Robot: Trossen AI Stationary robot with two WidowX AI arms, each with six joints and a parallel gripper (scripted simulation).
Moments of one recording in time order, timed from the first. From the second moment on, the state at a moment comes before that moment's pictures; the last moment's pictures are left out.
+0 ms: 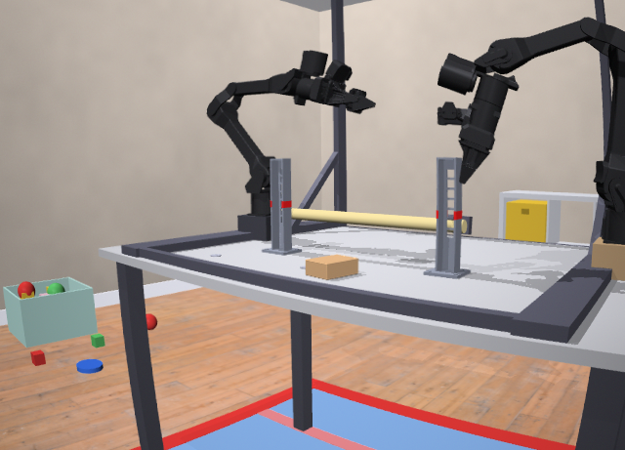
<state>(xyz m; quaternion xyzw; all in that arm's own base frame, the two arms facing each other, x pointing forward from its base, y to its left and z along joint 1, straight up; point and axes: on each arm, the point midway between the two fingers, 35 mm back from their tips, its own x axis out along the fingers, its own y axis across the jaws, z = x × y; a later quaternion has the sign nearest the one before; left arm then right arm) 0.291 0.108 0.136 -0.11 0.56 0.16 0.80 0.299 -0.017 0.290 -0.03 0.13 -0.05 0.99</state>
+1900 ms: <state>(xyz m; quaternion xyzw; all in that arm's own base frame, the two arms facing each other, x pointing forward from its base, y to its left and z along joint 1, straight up) 0.327 0.045 0.262 0.01 0.18 0.07 0.98 0.315 0.000 0.325 0.00 -0.03 0.00 1.00</state>
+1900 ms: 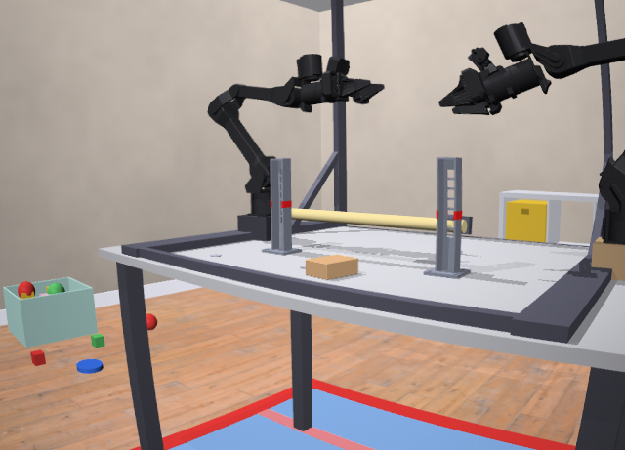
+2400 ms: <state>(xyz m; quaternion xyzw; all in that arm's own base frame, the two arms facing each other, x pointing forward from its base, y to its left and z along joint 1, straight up) 0.315 0.001 0.322 0.00 -0.02 0.00 1.00 0.315 0.000 0.325 0.00 -0.03 0.00 1.00</state>
